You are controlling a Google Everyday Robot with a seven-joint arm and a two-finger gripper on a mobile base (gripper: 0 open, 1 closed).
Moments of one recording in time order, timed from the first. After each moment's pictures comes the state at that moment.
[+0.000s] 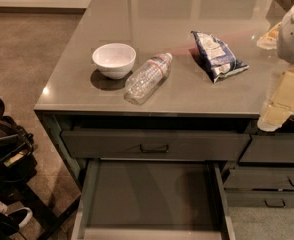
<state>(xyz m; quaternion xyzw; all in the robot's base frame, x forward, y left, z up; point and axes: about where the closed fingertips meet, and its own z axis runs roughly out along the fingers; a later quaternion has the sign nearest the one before) 0.438 -0.216 0.977 -0.60 0.78 -0.04 0.16</state>
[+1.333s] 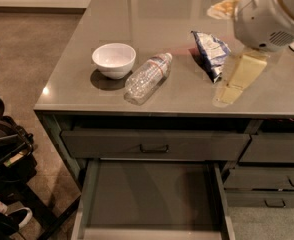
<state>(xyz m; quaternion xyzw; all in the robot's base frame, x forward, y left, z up) 0.478 -0.134 1.005 -0.68 0.67 -0.03 0.30</state>
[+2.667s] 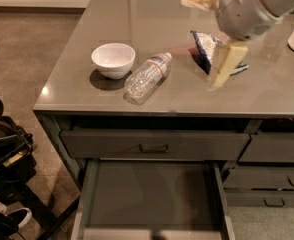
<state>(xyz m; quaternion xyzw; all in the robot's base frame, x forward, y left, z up) 0.522 -0.113 1.003 -0.77 0.54 -0.03 0.34</state>
